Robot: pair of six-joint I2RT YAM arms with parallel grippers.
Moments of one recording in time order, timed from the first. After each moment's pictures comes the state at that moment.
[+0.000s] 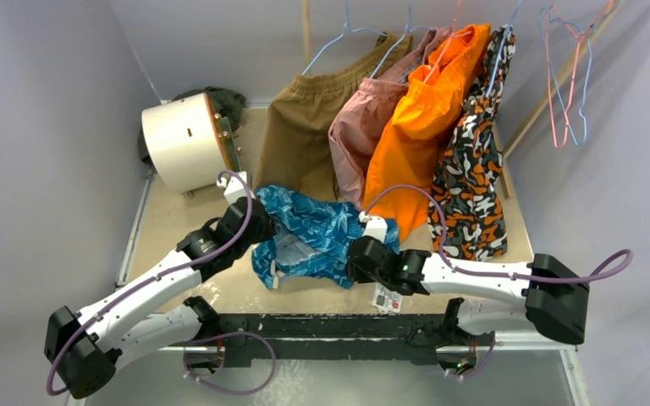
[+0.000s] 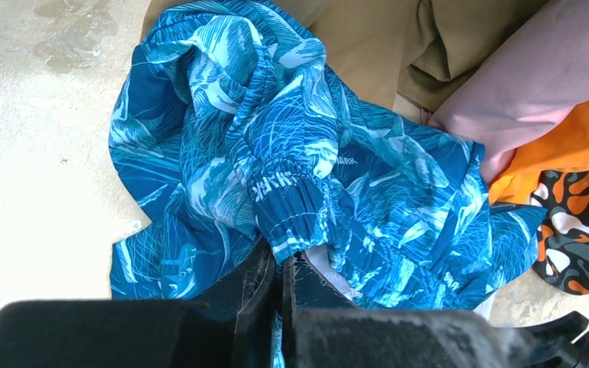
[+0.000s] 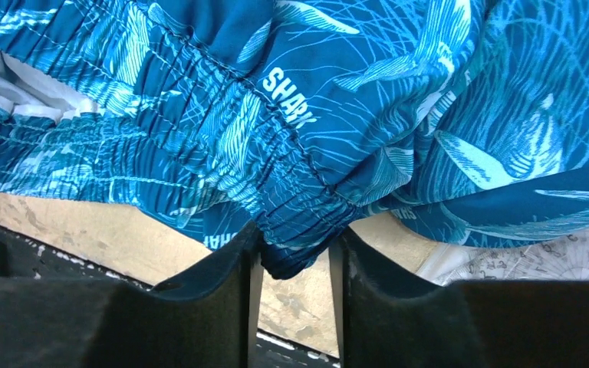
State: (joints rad) left arm -0.73 0.91 0.69 -0.43 -0.40 -0.86; right arm 1.13 1.21 0.60 -0.32 0.37 0.95
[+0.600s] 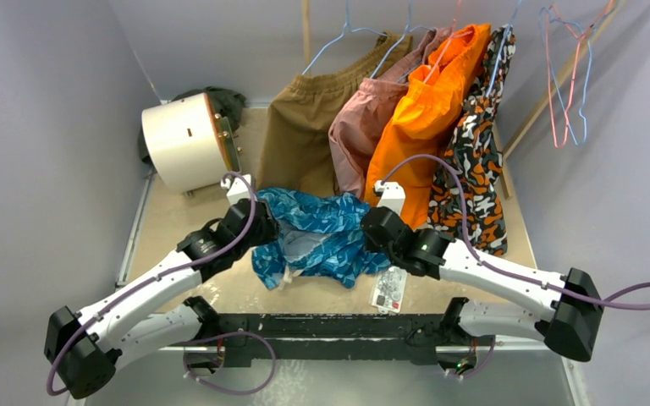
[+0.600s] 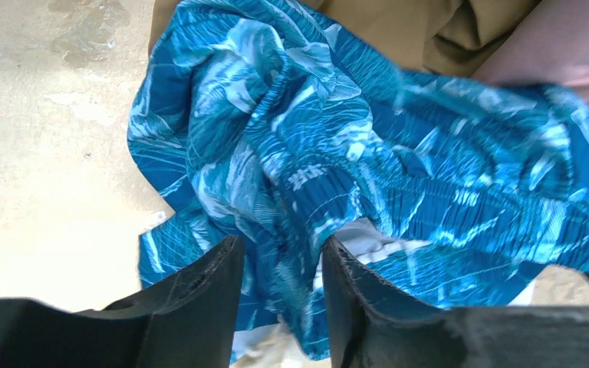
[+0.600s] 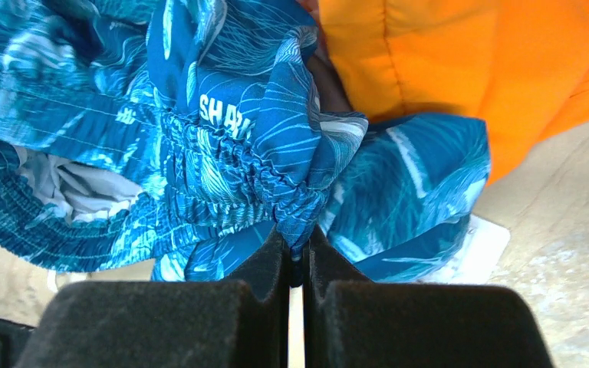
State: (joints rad) left arm -0.73 0.90 0.68 -0.47 -0.39 -0.80; right arm 1.01 1.10 0.79 -0.50 0.55 0.77
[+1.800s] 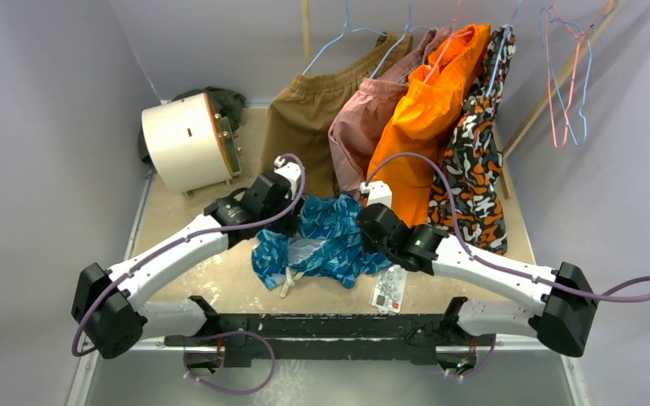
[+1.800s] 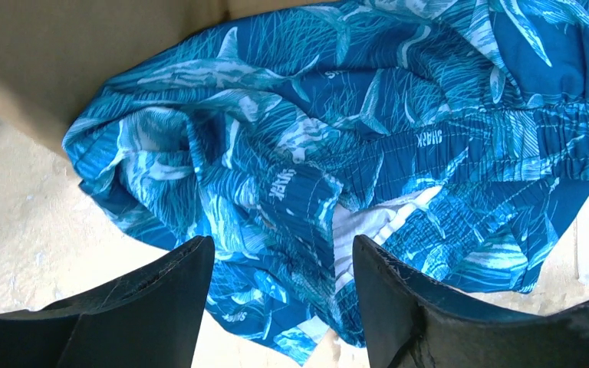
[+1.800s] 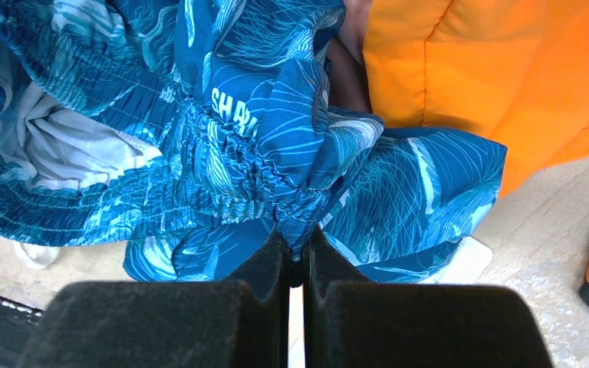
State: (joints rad) left arm -0.73 1.20 0.96 -0.59 -0.20 -0.27; right arm 0.97 1.16 0.81 -0.49 0.45 0.57
